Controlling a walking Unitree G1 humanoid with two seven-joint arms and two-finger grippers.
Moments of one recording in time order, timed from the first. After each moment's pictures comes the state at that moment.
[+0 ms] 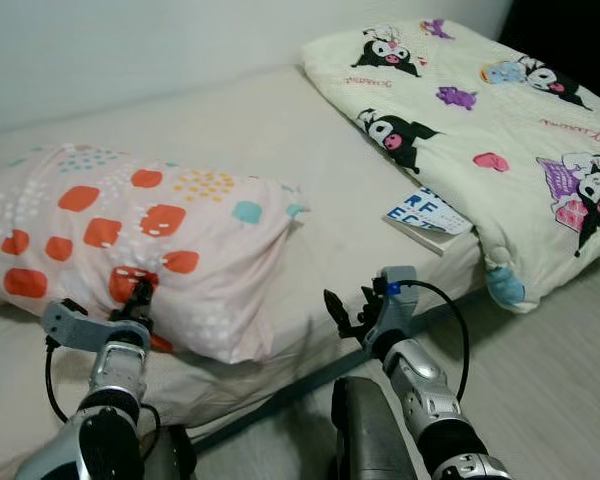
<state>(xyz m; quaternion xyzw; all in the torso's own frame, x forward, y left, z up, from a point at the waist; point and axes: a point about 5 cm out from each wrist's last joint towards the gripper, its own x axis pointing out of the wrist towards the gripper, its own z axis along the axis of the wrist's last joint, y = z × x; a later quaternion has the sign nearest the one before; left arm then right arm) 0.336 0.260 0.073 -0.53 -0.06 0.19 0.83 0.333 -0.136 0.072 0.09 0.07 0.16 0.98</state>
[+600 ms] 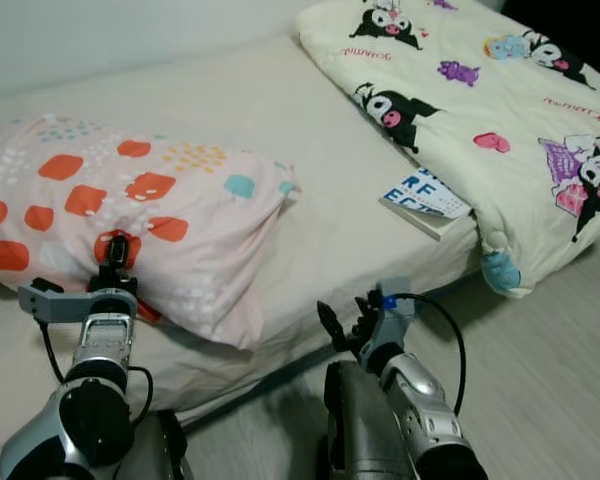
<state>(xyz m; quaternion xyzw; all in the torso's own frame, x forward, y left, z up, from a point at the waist) 0.362 0.263 0.126 -0.57 -0.16 0.09 0.80 0.313 -0.131 0.068 0.09 0.07 0.17 0.98</state>
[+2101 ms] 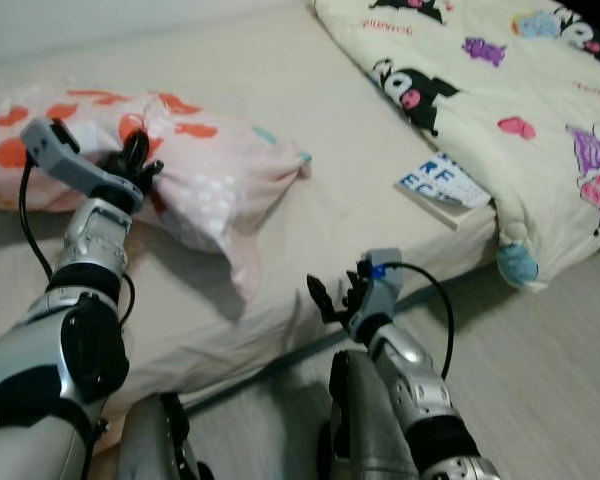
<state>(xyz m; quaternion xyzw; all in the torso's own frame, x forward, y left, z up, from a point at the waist) 0.404 0.243 0.266 -0.21 -0.20 -0.08 0.95 0.343 -0.110 0.103 0.09 0.05 0.19 0.98</state>
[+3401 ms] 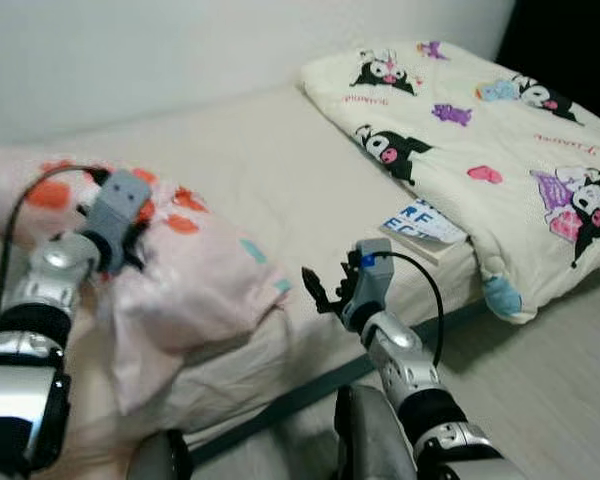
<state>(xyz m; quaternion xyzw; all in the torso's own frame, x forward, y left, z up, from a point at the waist) 0.385 0.258 0.187 0.26 0.06 -0.11 0.96 0.356 -0.110 0.104 0.07 0.04 0.18 0.98</state>
